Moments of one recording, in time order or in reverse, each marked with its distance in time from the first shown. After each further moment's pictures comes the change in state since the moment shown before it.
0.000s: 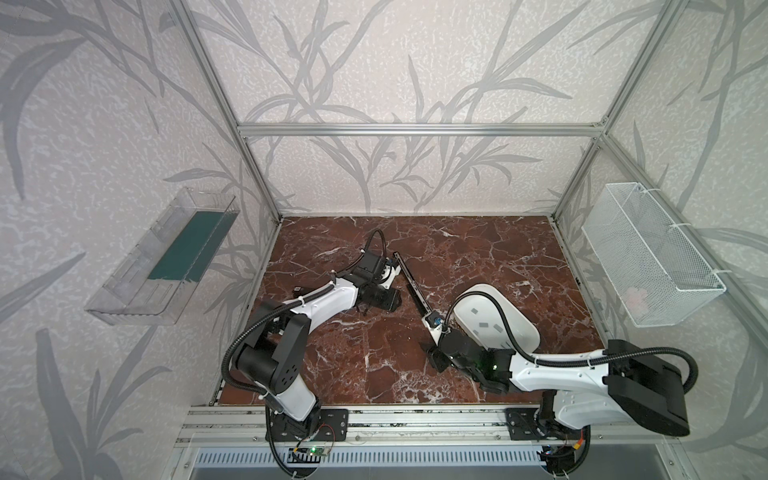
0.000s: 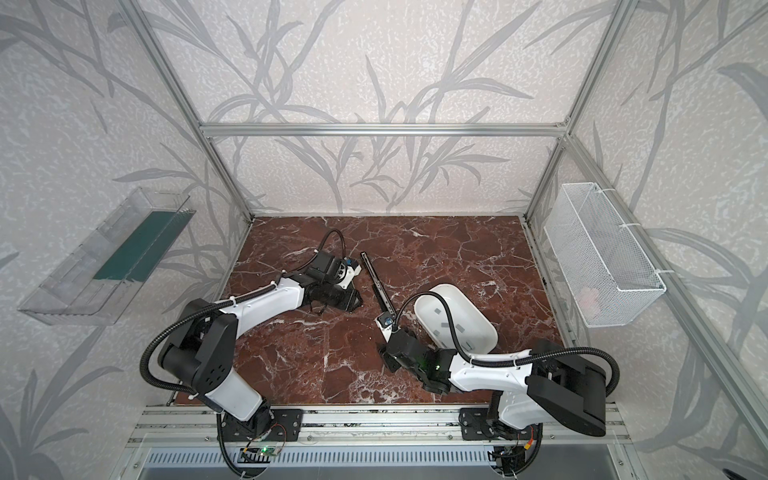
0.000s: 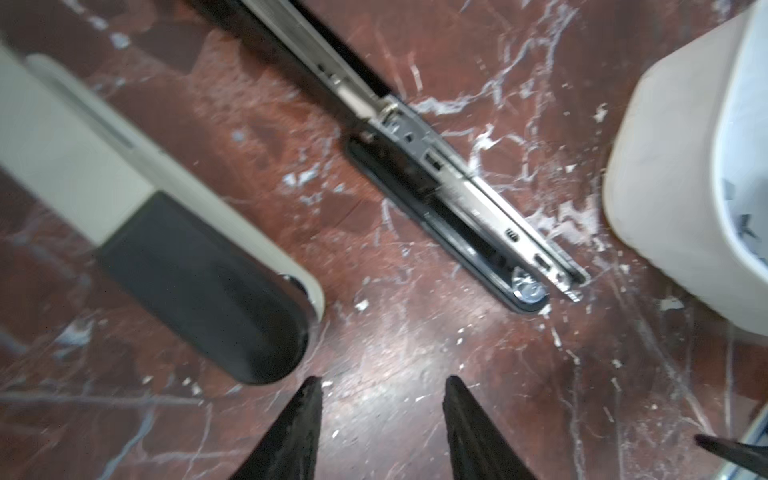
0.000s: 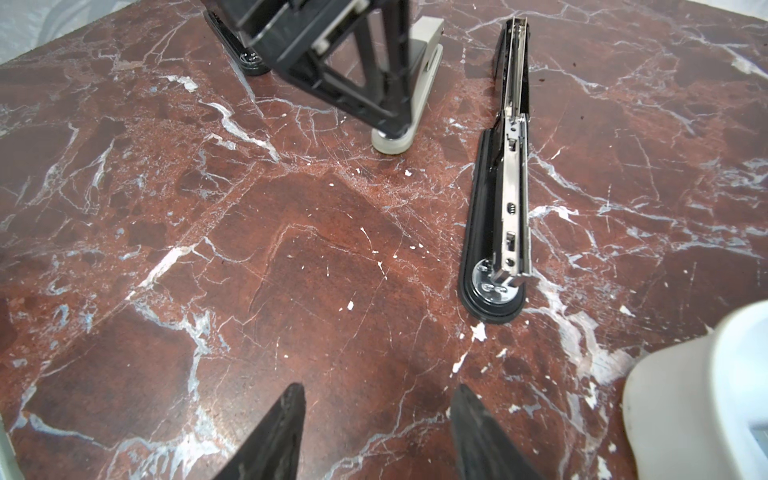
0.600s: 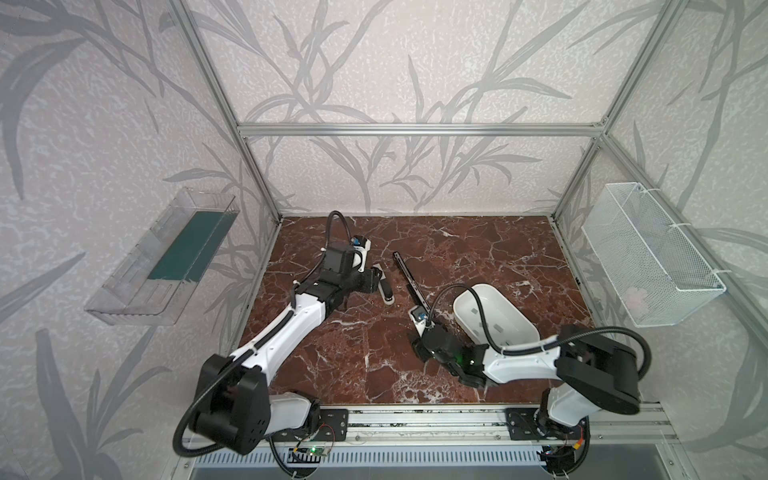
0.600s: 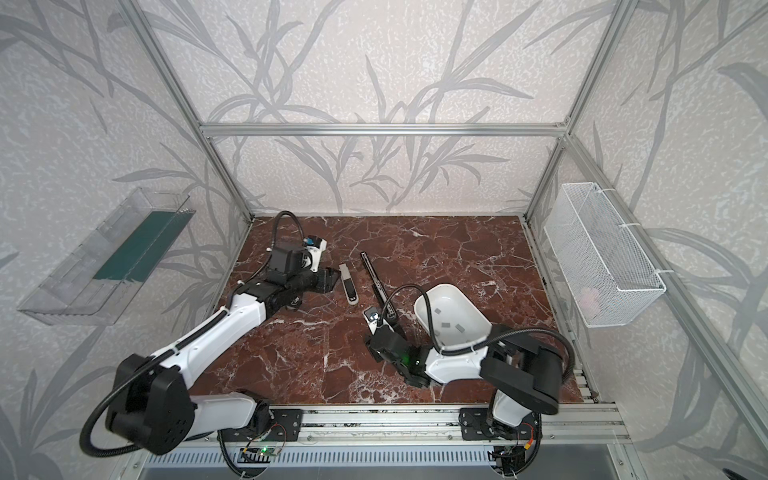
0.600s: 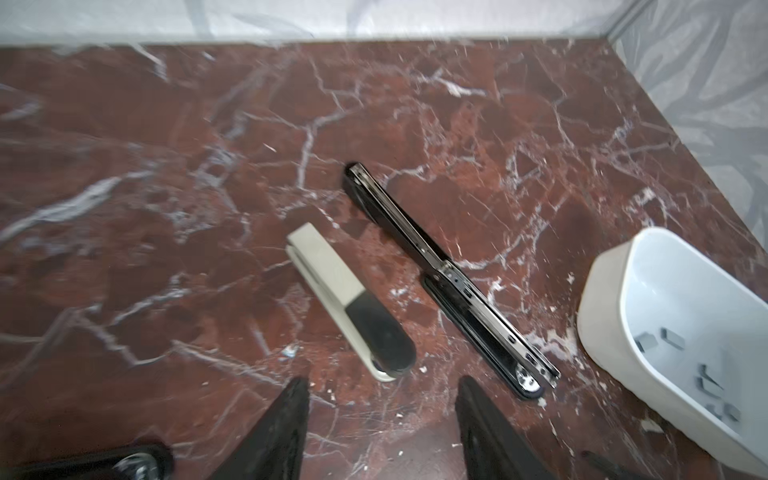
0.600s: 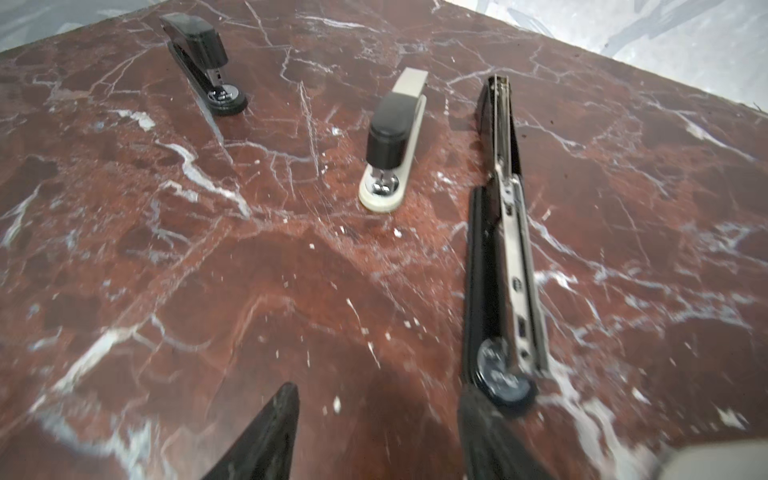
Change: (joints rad) left arm 0.143 -0.411 -0.140 0.117 -0.158 -0.055; right arm 0.000 0.375 0.214 0.232 0.135 -0.076
